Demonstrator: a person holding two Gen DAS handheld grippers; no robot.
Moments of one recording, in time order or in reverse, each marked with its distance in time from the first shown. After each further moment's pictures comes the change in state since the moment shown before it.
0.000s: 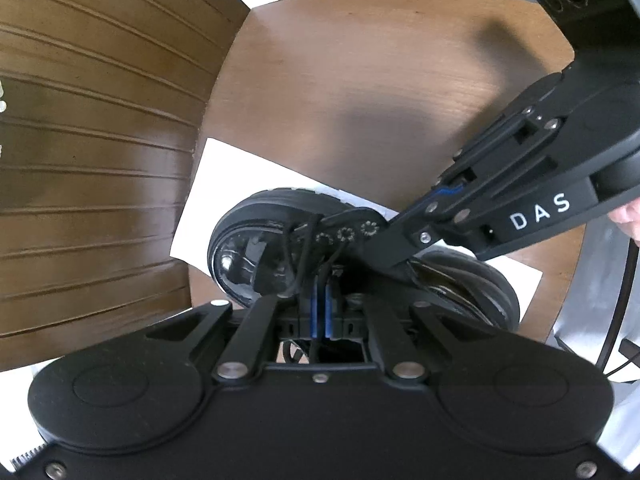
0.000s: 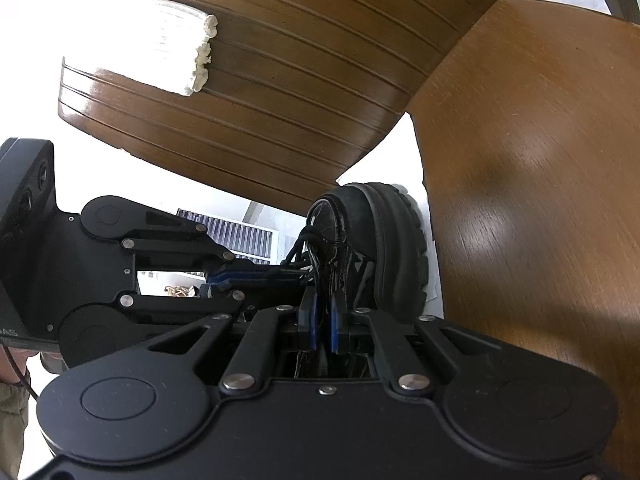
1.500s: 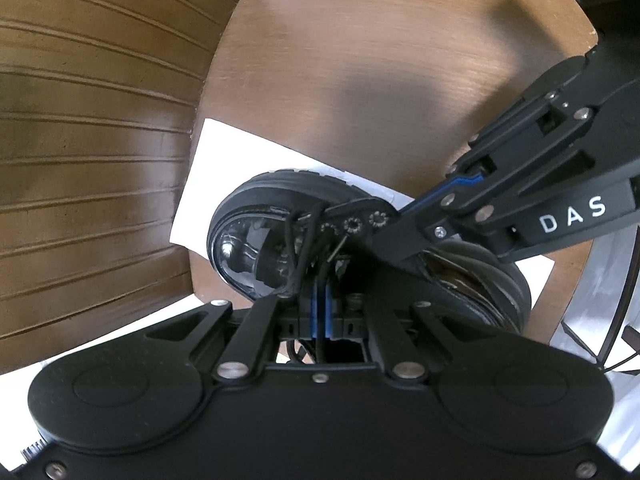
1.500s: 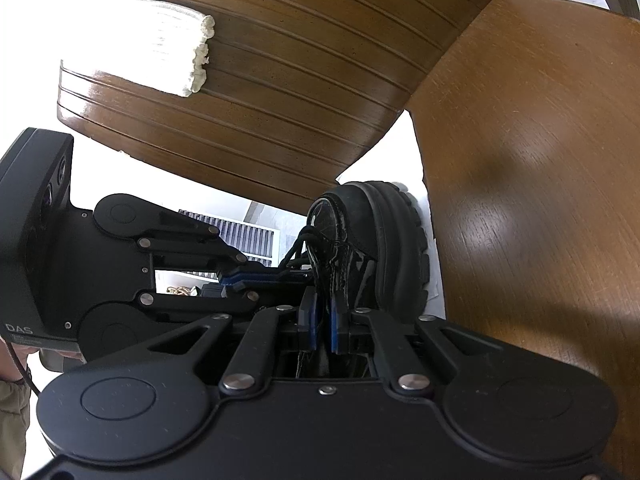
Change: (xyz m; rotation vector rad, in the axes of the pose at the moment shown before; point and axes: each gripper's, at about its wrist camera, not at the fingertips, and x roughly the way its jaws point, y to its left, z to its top) left arm 0.011 -0.001 0.007 0.008 0.085 0.012; right arm 0.003 -0.002 -0.002 0.014 0.002 0.003
